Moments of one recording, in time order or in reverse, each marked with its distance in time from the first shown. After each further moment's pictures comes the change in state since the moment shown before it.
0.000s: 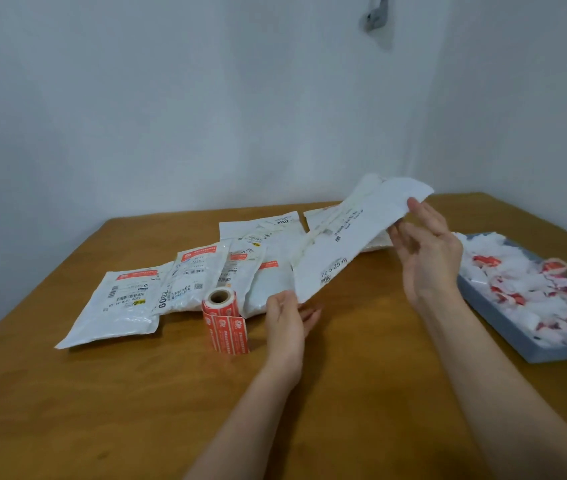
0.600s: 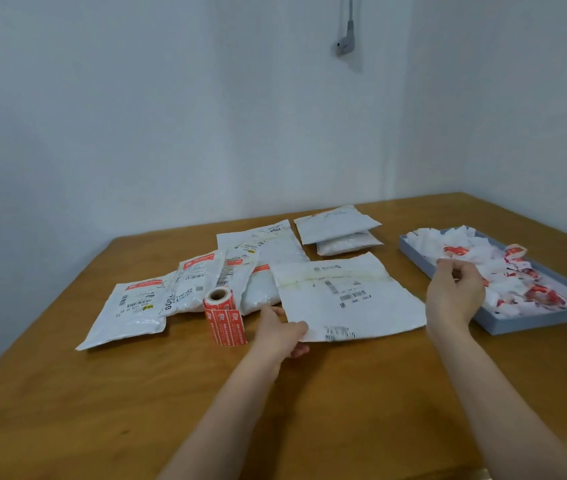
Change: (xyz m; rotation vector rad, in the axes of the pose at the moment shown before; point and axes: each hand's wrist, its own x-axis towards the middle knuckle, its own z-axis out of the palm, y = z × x) left_hand -0.038 0.018 -0.015 0.648 -0.074 -0.142; right_hand -0.032 -0.011 -0.075 -0.716 0.539 -0.105
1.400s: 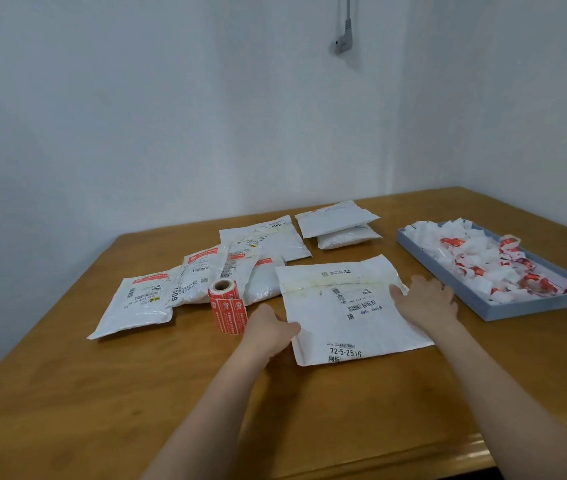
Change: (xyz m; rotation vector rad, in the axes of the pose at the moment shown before) left_hand -0.022 0.002 -0.018 0.529 0.074 0.055; right_hand -0.003 0.024 -0.008 -1.091 -0.603 -0.179
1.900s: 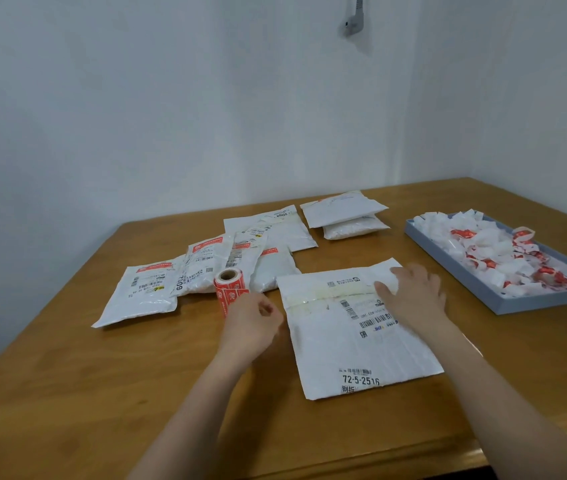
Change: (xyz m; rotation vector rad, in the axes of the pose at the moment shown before) left_hand -0.017 -0.016 -0.025 0.052 0.193 0.205; right_hand -0.013 -0.016 0.021 0.070 0.059 -0.198
